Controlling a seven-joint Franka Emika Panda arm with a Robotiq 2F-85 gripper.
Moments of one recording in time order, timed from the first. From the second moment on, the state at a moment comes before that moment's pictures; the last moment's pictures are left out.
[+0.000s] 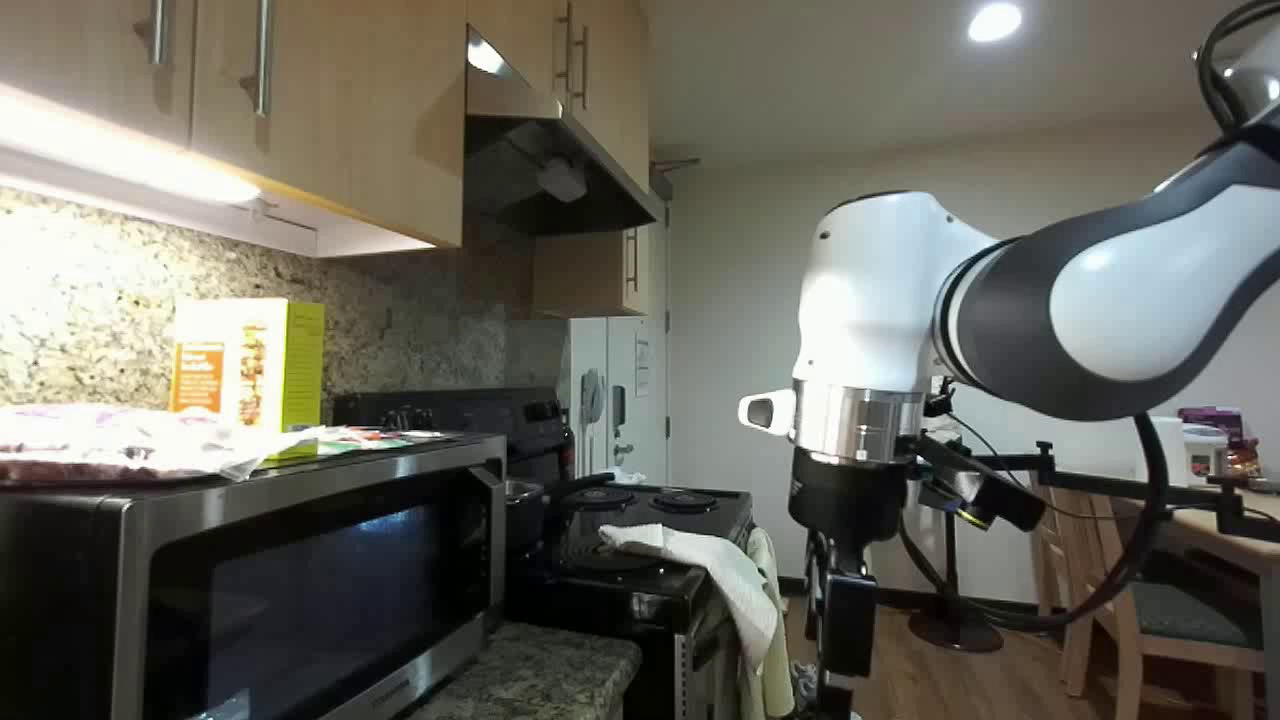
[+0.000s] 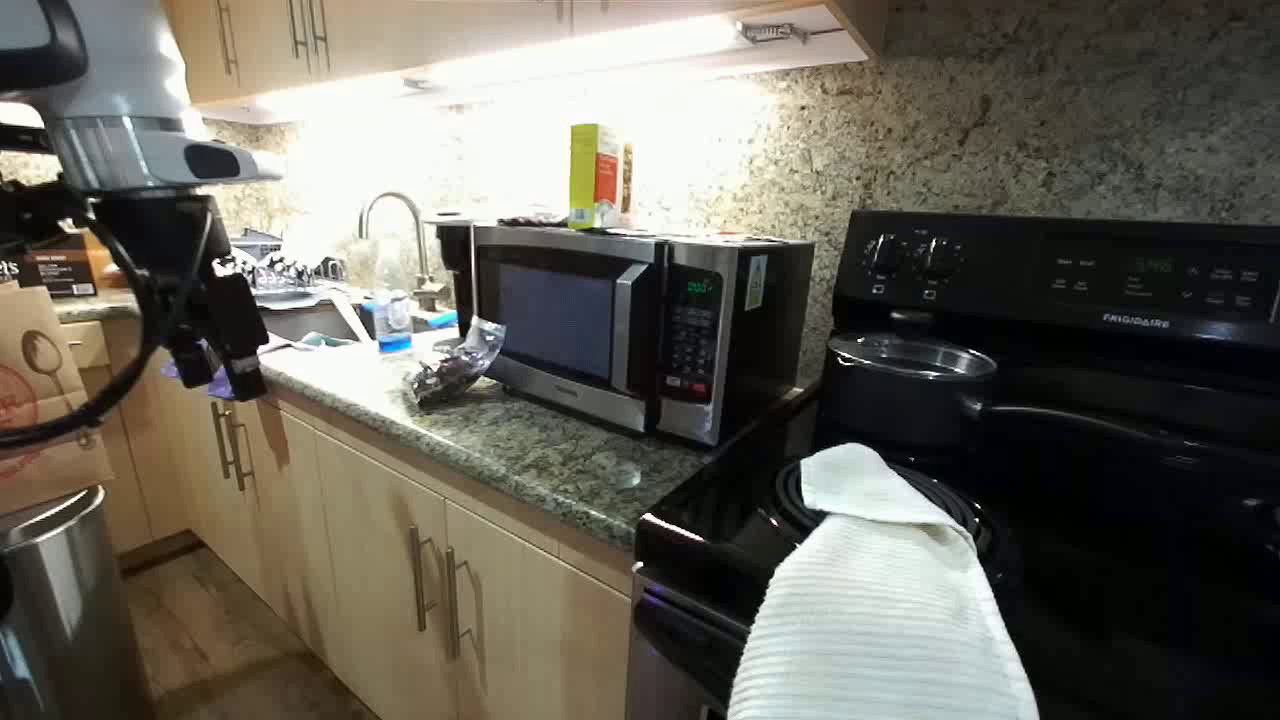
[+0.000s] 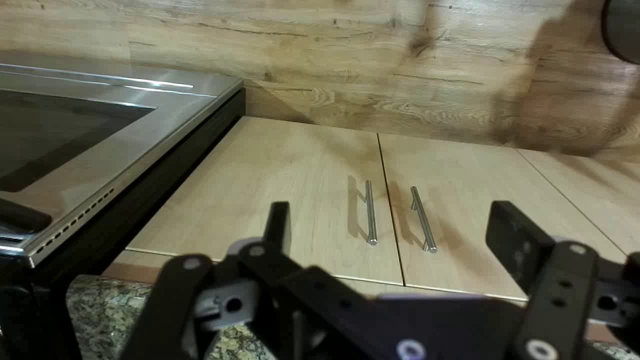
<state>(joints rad) 0.11 -0.50 0.19 -2.69 0.00 2.32 0.03</state>
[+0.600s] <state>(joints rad) 0.08 -0.43 0.17 -2.68 -0.07 2.52 0.03</state>
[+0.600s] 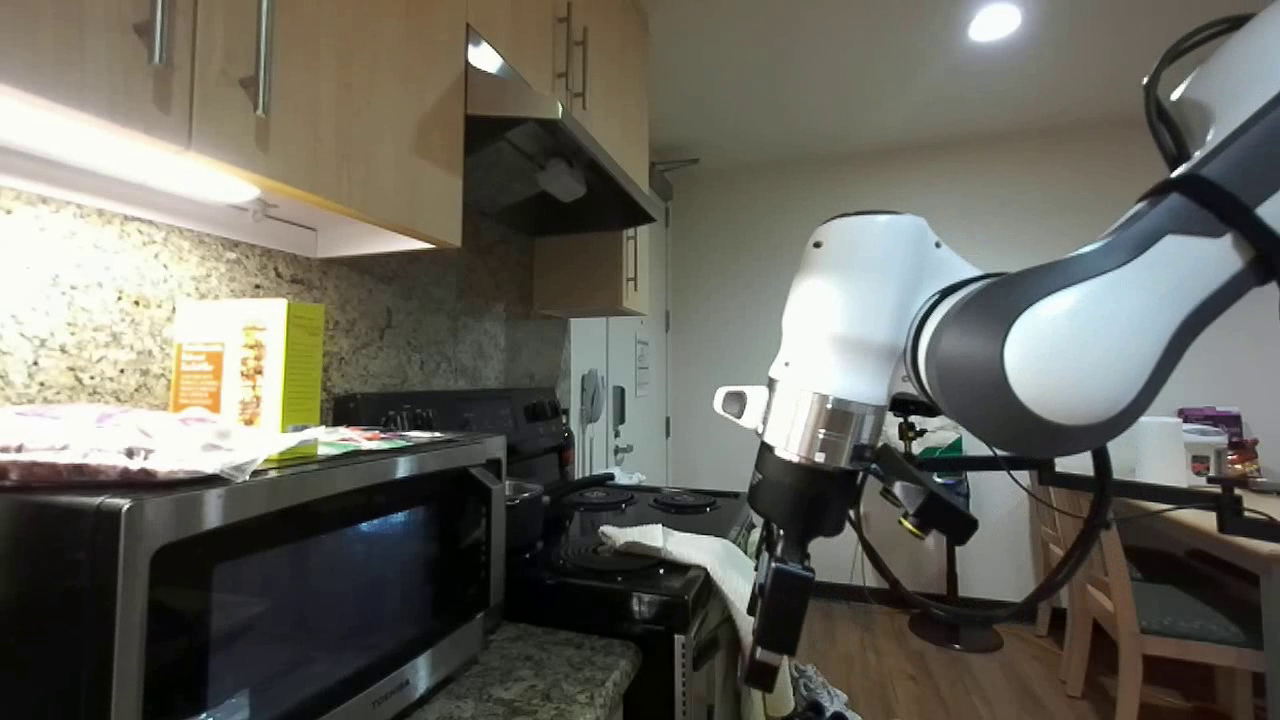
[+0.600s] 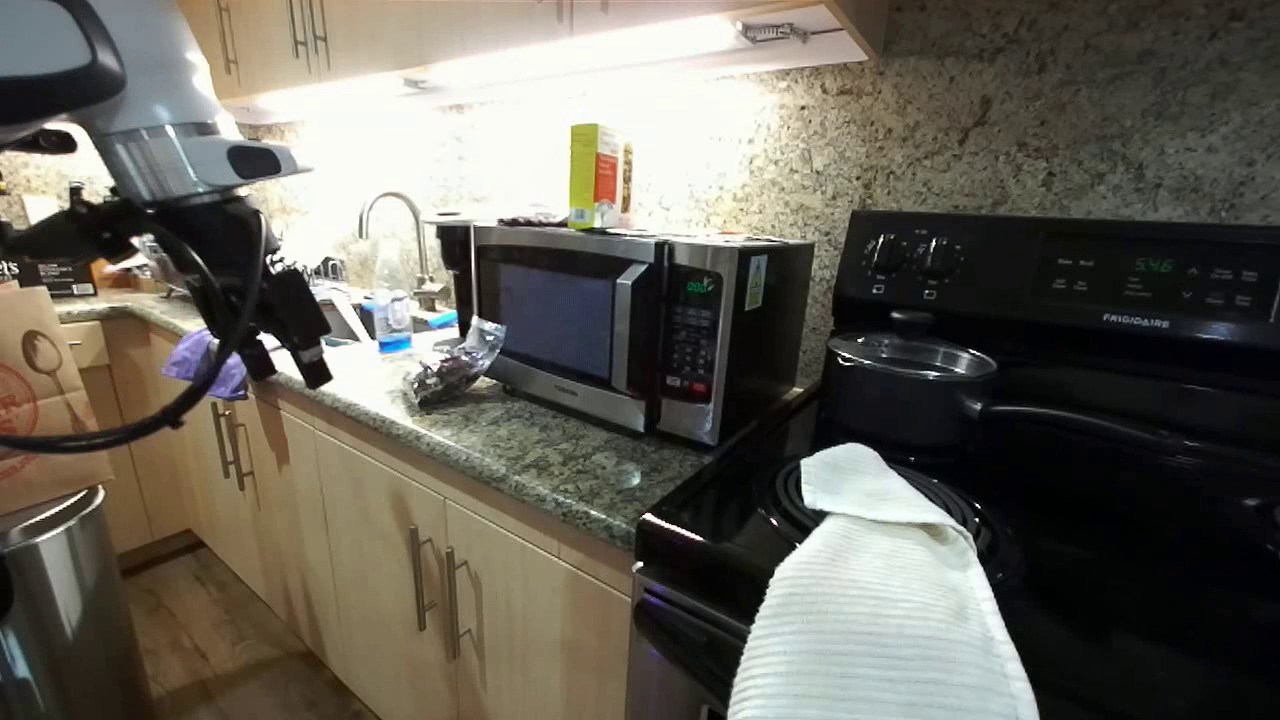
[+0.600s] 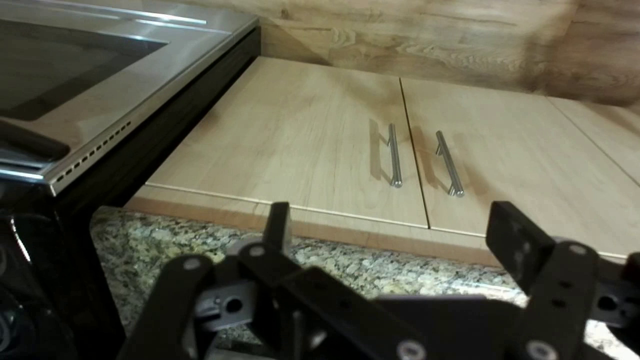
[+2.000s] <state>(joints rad) -0.27 -0.09 0.22 -2.36 -1.01 3.03 0.66</state>
